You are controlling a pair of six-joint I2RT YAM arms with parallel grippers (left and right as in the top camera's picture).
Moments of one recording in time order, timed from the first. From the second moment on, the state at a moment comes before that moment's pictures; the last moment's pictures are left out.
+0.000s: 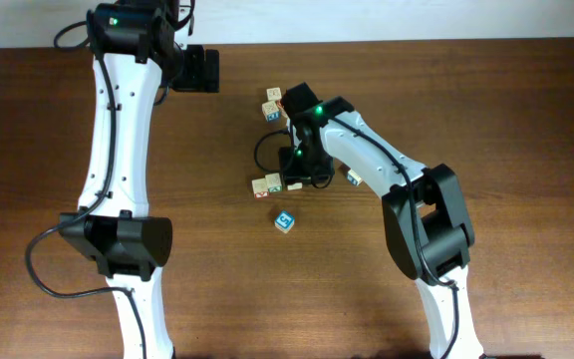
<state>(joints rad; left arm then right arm) -0.13 2.22 2.59 -1.50 -0.05 -0.09 0.49 2.29 1.87 -1.06 -0.27 0.34</state>
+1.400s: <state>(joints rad) -0.13 2.22 2.59 -1.50 -0.05 -0.09 0.67 2.28 1.85 -1.25 -0.21 0.53</state>
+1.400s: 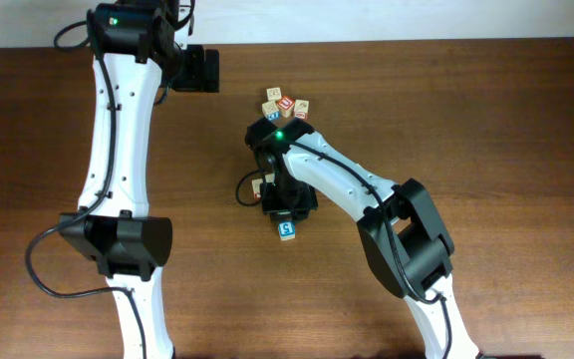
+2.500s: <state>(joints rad) -0.13 2.22 2.59 -1.50 -0.05 -0.09 0.60 2.28 1.84 -1.27 -0.25 0.46</state>
